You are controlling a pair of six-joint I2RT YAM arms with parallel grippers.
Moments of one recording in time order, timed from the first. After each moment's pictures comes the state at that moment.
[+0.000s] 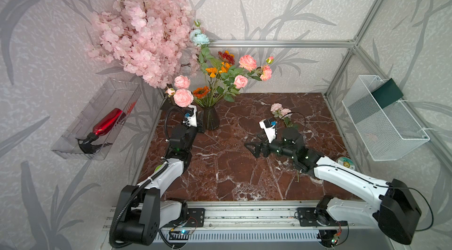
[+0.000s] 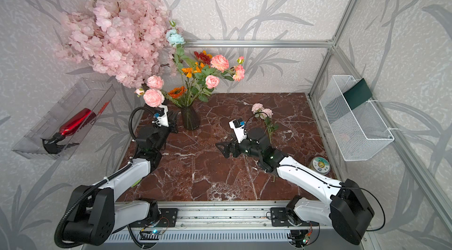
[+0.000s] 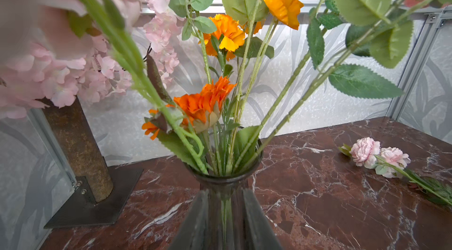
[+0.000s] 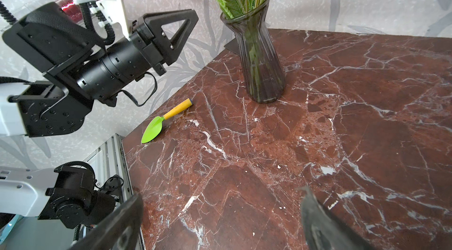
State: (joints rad) left arm -0.10 1.24 0.53 0.77 0.12 0.03; right arm 0.73 1.19 0.72 0.16 -0.31 0.34
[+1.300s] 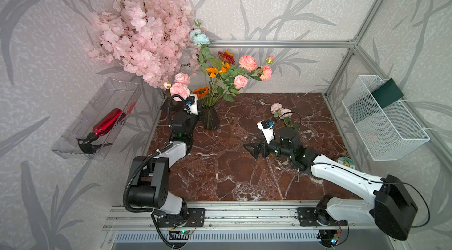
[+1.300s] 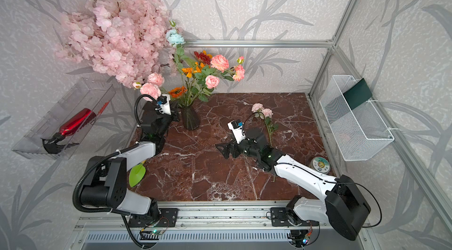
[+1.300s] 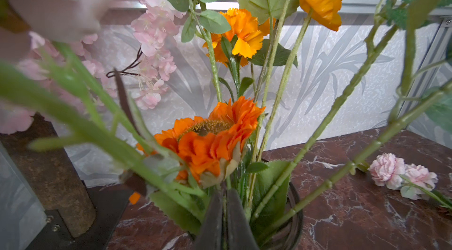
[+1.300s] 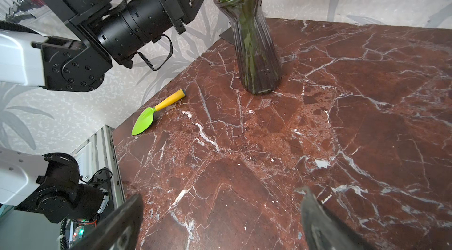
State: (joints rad) left arm -0.06 1.49 0.72 0.83 0.20 0.02; right arm 0.73 1.24 0.72 0.15 -0.30 0.31
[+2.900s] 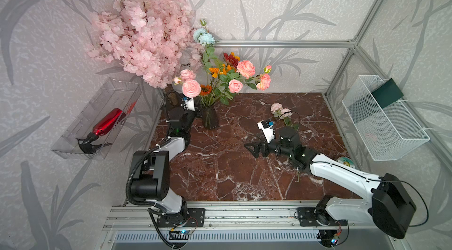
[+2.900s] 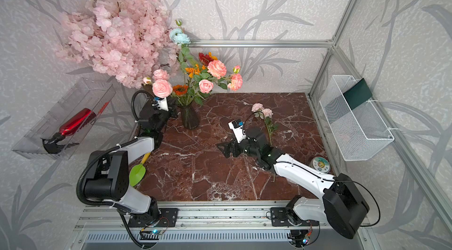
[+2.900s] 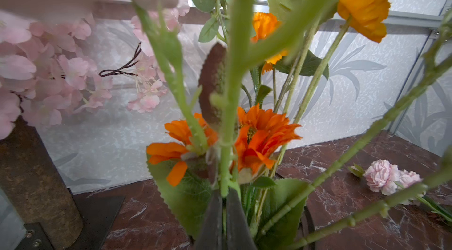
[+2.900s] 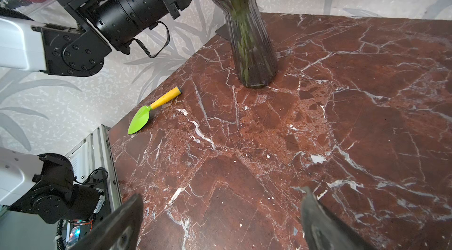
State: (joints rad) left arm 0.00 1.57 0.80 0.82 0.30 -0.04; right arm 0.70 1.25 0.72 0.15 -0.32 0.31
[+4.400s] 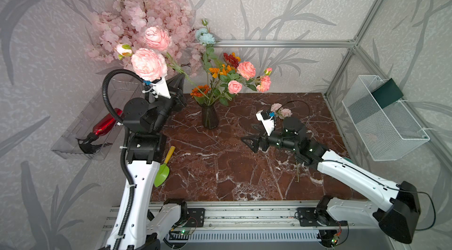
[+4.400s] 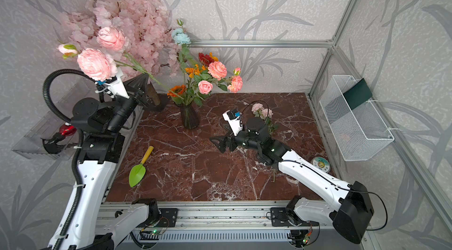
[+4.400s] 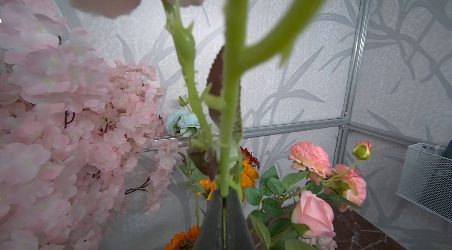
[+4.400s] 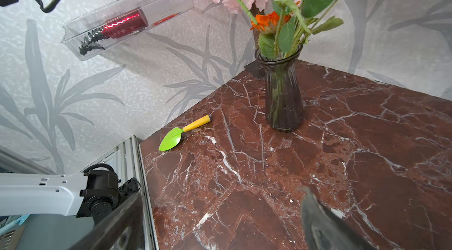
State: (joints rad) left arm 0.00 0.98 1.29 -0.04 0.35 -0.14; right arm 0.78 1.19 0.96 -0.03 -0.35 0.26
